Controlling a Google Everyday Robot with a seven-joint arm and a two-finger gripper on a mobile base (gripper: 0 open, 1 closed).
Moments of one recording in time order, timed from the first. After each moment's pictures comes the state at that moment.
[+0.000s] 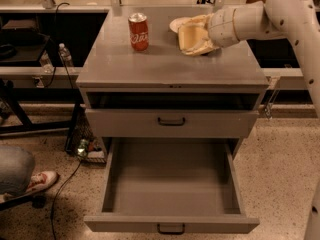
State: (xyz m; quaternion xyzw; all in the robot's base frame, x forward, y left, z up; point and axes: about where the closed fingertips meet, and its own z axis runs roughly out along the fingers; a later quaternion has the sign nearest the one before) arm 0.732 -0.097 0.922 -0.73 0.44 0.01 0.53
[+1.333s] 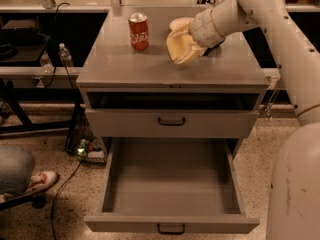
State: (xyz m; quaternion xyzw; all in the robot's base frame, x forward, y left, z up) arm 0.740 -0.063 0.890 -0.79 0.43 0.03 0.44
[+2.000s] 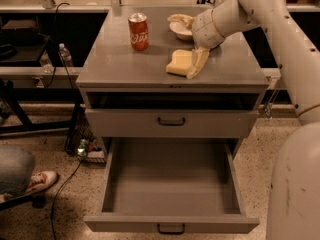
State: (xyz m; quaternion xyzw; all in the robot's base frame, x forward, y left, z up) arm 0.736 -0.065 0.889 -0.80 0.43 0.03 0.43
